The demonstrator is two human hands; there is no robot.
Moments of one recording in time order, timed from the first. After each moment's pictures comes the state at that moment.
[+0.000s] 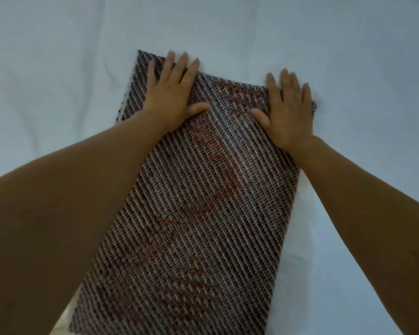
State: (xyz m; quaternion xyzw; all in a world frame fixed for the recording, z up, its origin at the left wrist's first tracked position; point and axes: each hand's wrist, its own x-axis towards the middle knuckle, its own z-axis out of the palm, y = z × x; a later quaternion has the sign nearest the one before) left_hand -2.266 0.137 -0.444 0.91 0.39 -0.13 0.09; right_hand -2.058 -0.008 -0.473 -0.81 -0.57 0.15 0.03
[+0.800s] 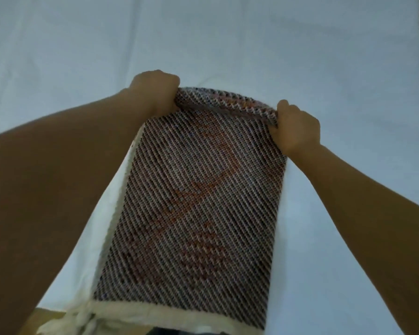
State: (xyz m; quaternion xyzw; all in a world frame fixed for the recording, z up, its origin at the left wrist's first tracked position) left_hand -2.315 0.123 -0.336 0.92 0.35 -0.16 0.05; right_hand -2.107 -0.077 -0.369 -0.85 -0.52 0.05 0.01
